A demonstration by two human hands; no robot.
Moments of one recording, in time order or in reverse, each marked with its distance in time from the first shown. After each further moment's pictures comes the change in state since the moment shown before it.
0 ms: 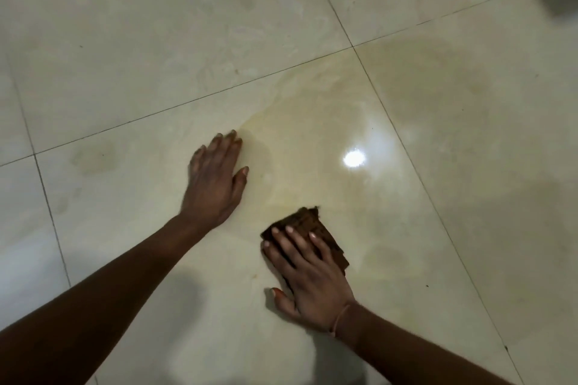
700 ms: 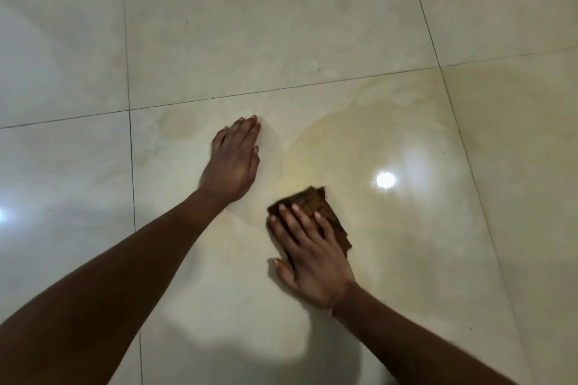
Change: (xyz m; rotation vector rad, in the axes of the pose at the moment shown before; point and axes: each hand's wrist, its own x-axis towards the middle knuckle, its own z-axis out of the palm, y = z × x) left_hand -0.024 -0.064 -0.020 0.010 0.115 -0.125; right_hand 0.061 -0.039 0.005 -0.049 -0.052 -0.138
